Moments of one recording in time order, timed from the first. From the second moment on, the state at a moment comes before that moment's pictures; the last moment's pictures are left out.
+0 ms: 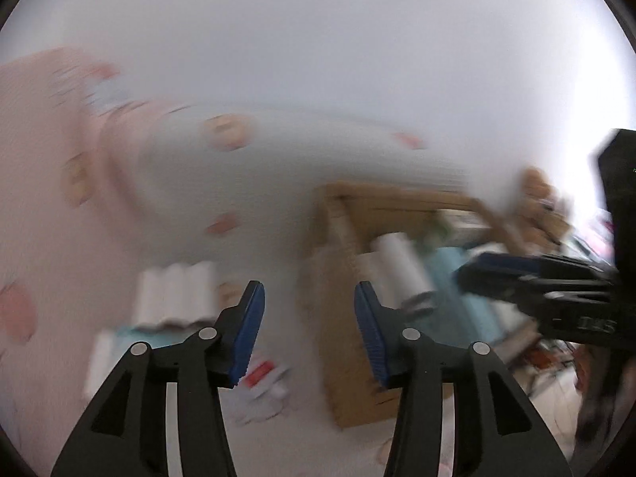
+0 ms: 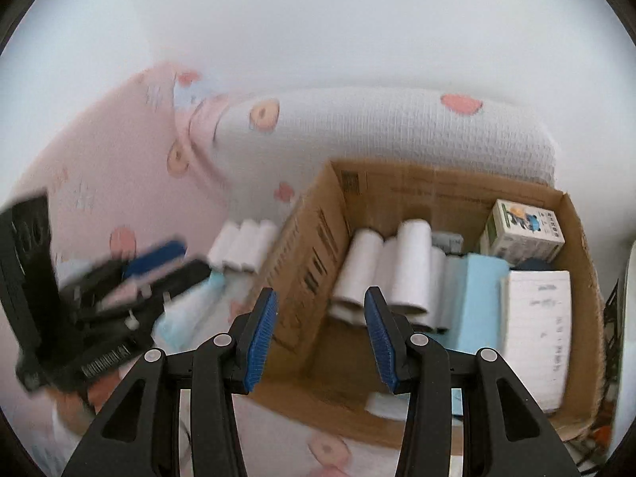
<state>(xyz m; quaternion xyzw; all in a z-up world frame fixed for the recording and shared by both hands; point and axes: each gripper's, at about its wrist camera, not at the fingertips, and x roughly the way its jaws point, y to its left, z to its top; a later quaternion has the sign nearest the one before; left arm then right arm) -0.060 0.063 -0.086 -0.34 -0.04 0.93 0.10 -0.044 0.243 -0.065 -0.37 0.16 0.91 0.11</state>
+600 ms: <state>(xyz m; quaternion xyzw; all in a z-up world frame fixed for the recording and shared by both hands) -0.030 0.093 -0.100 -0.41 0.06 0.91 0.08 -0.032 0.200 -0.078 -0.45 0.06 0.87 0.20</state>
